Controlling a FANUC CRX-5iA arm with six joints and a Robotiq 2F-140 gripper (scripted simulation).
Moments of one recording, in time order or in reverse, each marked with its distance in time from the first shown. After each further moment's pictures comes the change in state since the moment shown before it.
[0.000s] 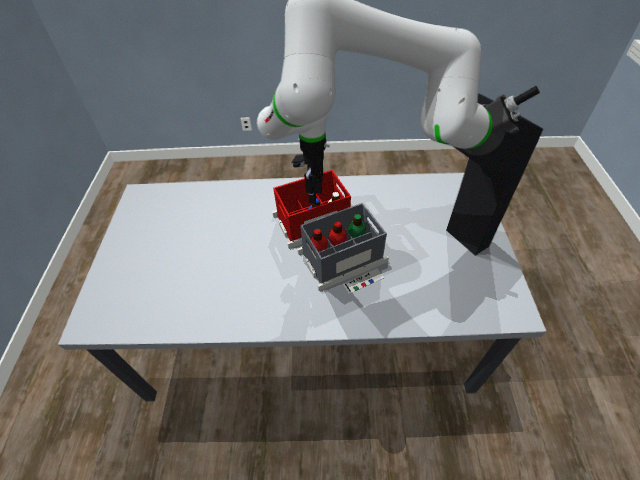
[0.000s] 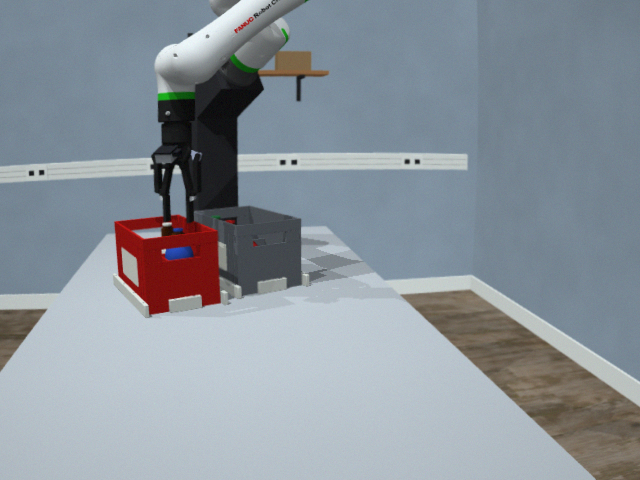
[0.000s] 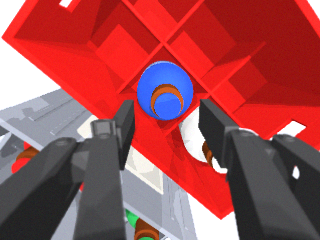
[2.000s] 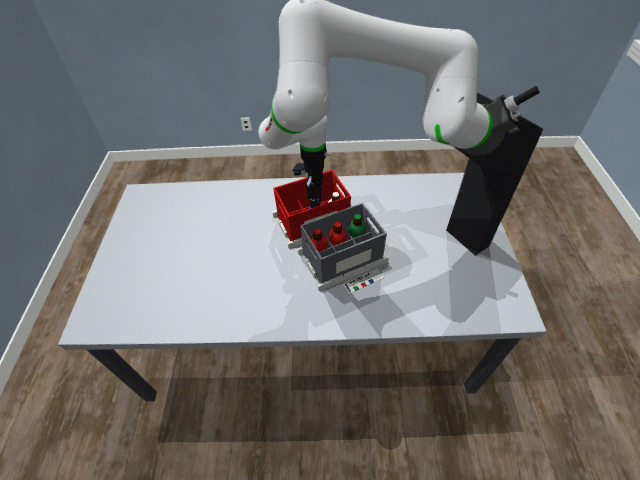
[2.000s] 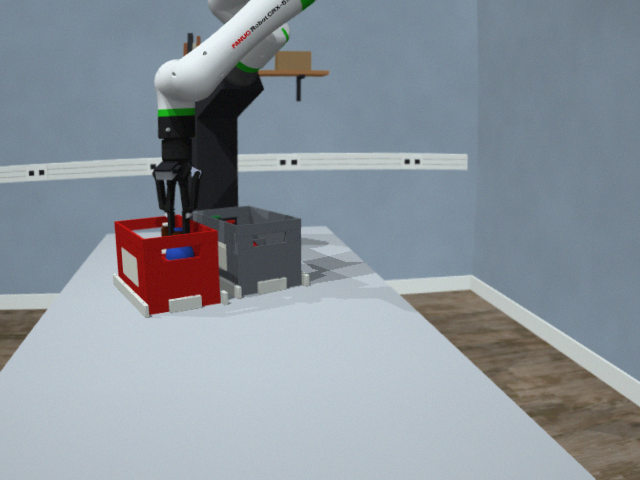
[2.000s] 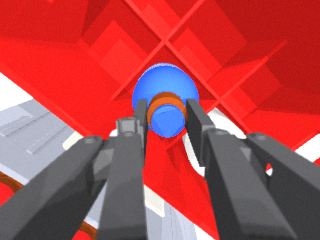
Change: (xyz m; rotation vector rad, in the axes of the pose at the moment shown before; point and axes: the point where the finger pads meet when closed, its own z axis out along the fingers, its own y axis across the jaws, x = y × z) arm 0.000 0.000 0.040 0.000 0.000 0.000
